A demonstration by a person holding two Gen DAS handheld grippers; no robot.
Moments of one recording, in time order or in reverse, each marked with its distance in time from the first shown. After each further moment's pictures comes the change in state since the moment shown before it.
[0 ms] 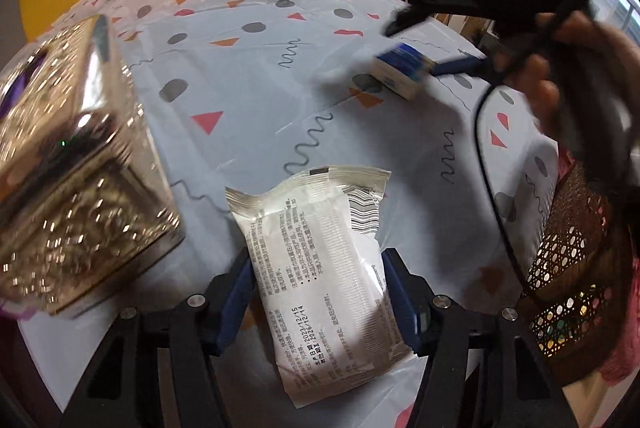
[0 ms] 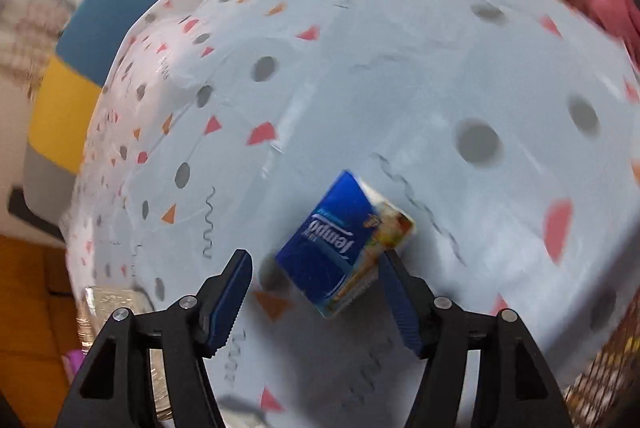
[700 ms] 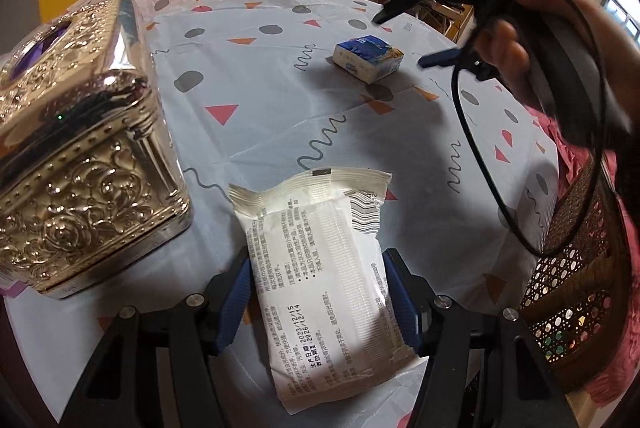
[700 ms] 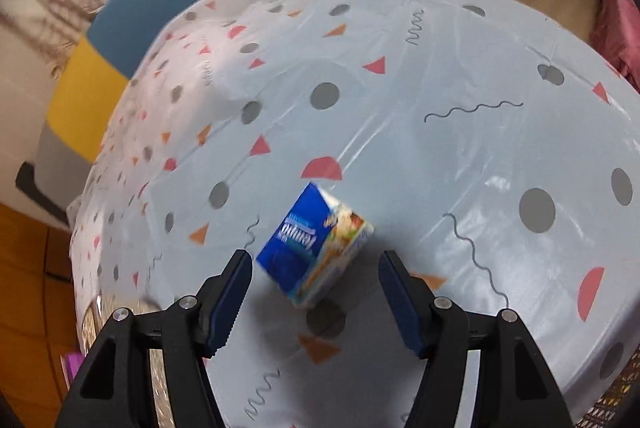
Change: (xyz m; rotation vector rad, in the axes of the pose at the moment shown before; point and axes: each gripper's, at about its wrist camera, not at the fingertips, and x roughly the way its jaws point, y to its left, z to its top) left arm -0.001 0.005 -0.011 -0.065 -0.044 -0.011; right arm 0.007 0.025 0.028 -0.027 -0.029 0.052
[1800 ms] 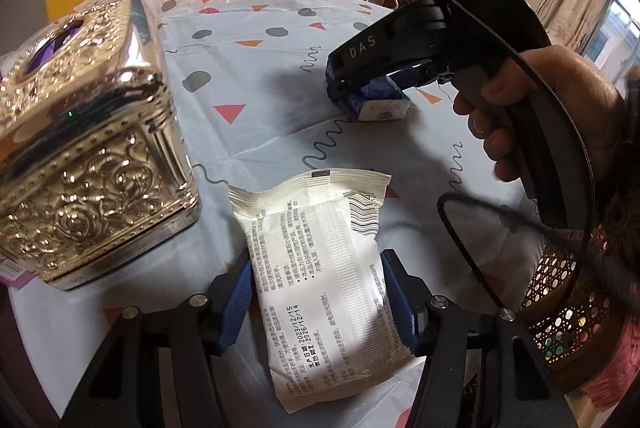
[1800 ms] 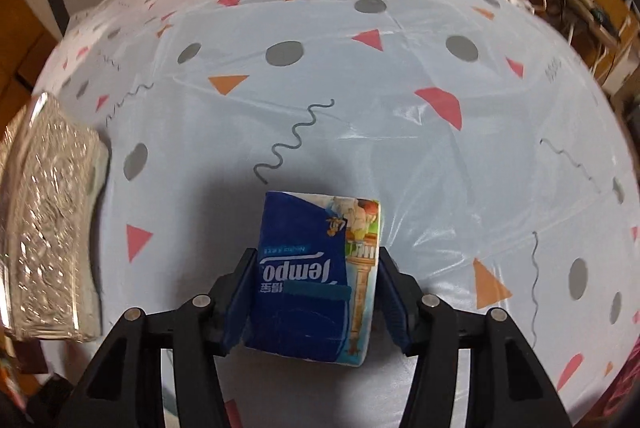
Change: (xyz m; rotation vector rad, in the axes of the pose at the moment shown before) left arm -0.009 -0.002 -0.007 -0.005 -0.005 0.025; right arm 0.052 0.062 -0.051 -0.616 0.153 -0.173
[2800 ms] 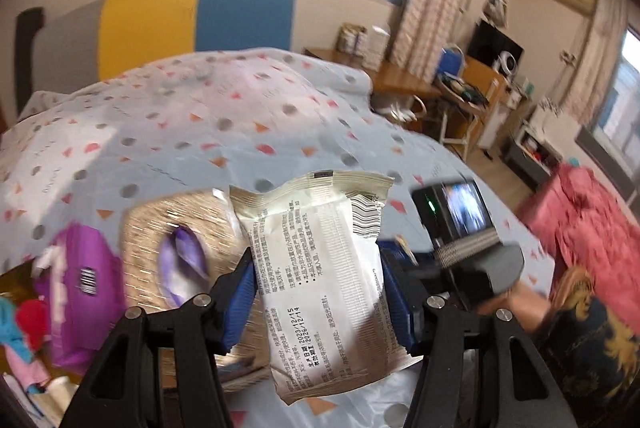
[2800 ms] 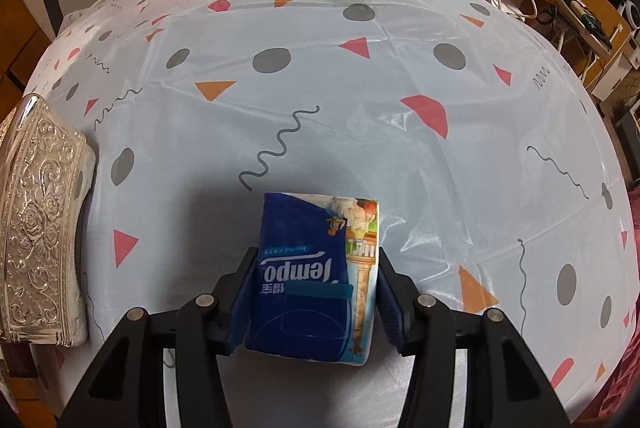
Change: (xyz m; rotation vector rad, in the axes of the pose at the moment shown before) left arm -0.109 0.049 0.100 -0.116 -0.312 0.070; right arm 0.008 0.004 0.006 -0.003 -0.022 -0.037
